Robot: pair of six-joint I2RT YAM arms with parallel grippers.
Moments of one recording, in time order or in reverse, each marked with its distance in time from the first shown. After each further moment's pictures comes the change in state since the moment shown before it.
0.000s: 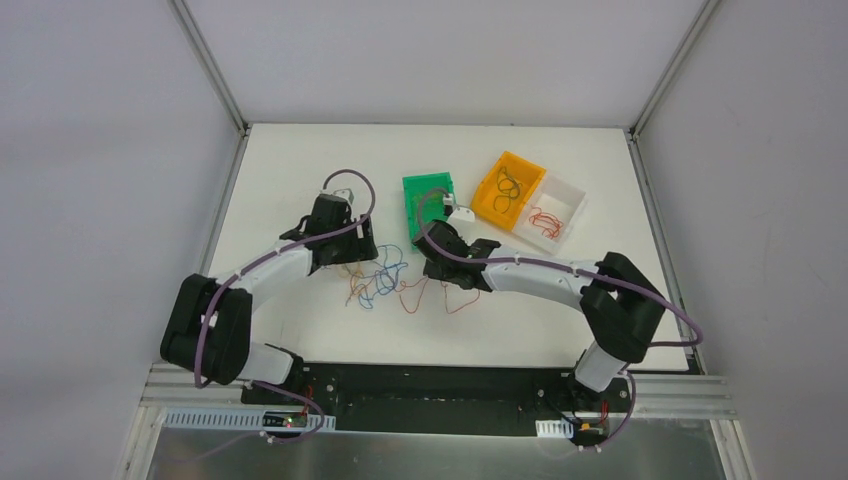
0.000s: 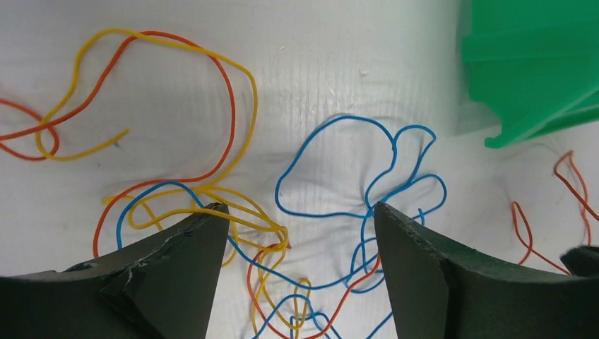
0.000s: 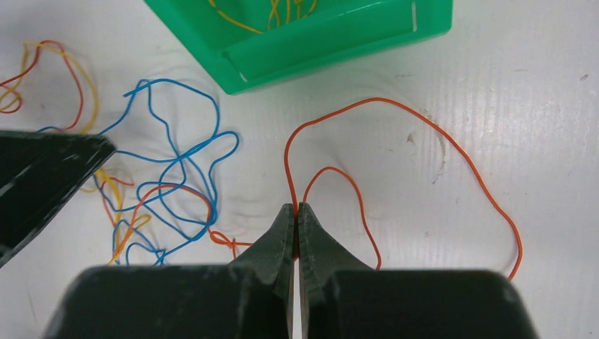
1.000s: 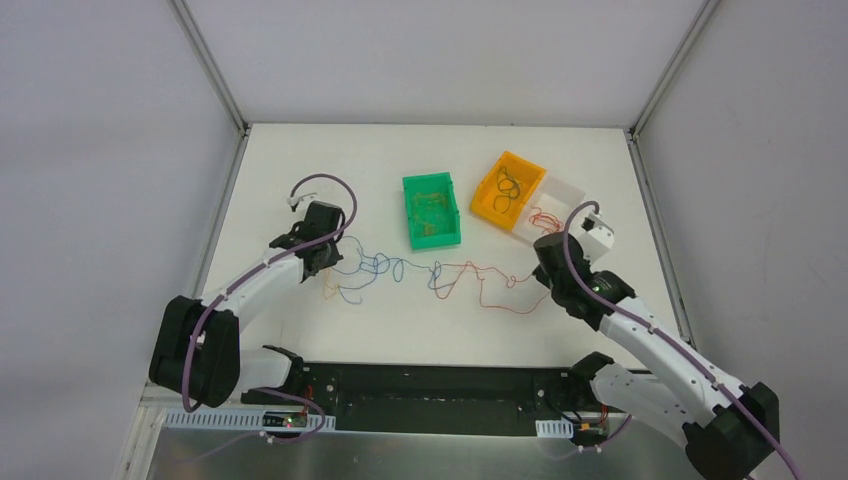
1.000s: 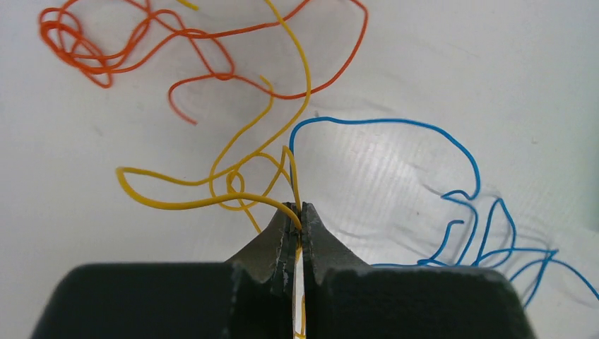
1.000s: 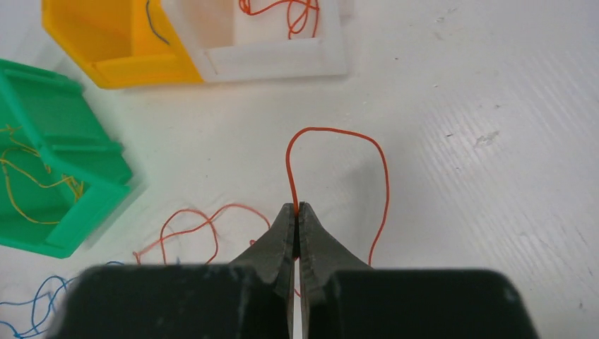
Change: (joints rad) left arm -0.001 -0.045 0.028 -0.192 -0.423 -0.102; right arm -0.367 -0.781 -0.426 -0.250 0.181 0.018
